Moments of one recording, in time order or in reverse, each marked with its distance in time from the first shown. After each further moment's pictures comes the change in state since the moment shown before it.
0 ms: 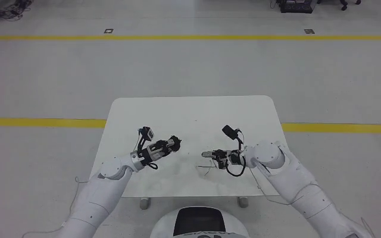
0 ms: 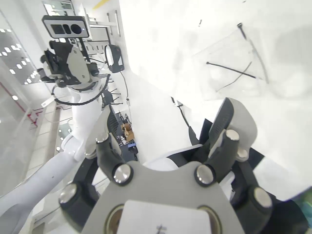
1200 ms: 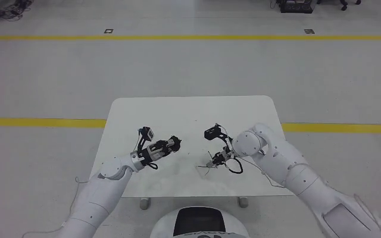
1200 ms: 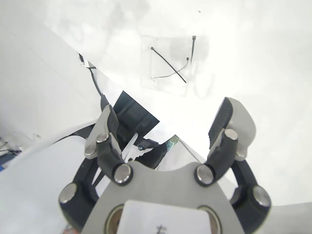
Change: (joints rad) left arm 0.000 0.000 0.000 0.000 0.000 0.000 0.000; right arm 0.279 -0.039 -0.269 0.101 -0.467 -0.315 0.254
